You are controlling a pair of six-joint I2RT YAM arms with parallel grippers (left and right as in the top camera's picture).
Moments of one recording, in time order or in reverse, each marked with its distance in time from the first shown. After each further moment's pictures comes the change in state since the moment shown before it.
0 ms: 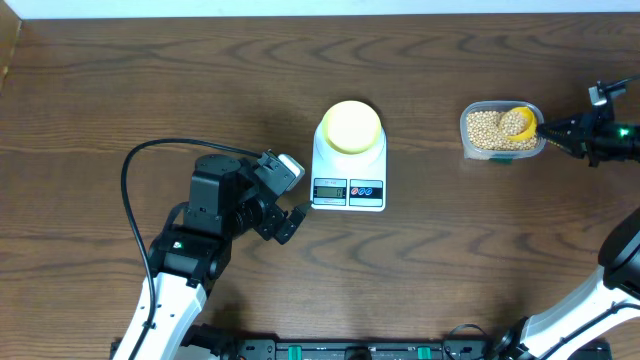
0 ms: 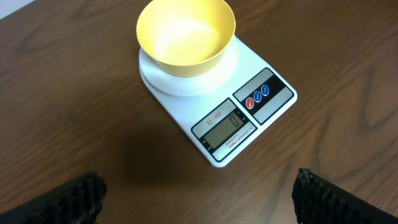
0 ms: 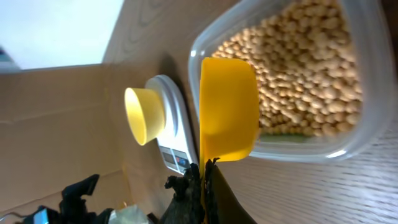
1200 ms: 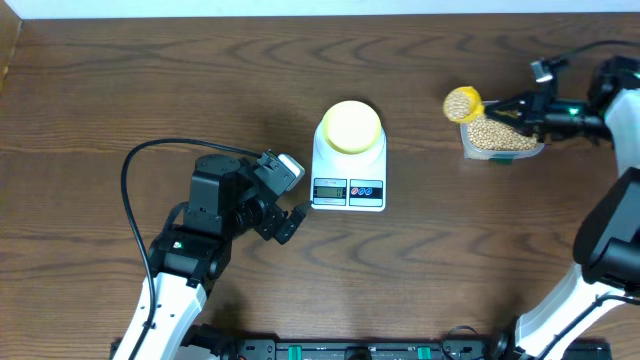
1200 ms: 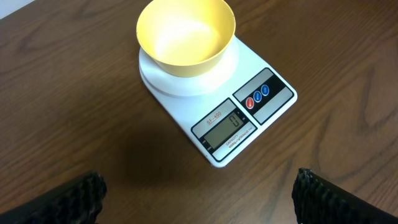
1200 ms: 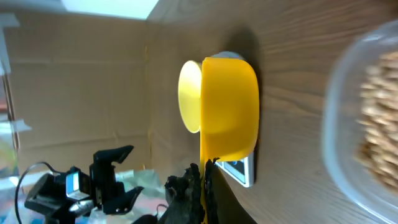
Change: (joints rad) left arm 0.000 0.000 0.000 0.000 0.000 0.000; right arm 0.235 0.000 0.010 0.054 -0.173 0.014
